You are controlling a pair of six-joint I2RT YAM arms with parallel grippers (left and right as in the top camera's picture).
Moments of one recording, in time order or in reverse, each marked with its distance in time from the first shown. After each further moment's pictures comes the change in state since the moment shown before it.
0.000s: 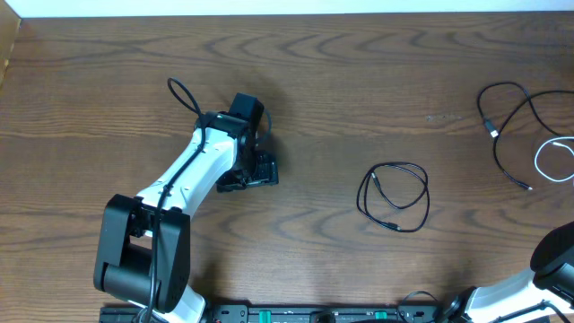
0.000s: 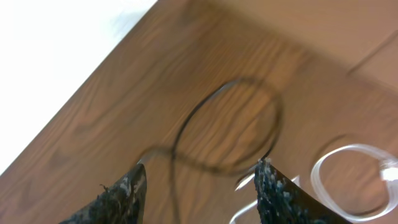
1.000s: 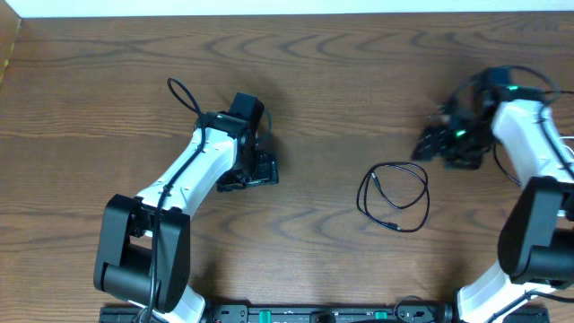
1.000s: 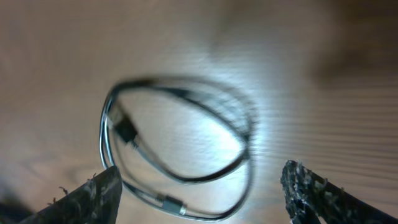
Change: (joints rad) left arm 0.000 0.000 0.000 0.006 0.000 -0.004; right arm 0.504 0.029 -0.444 -0.376 -0.371 -0.361
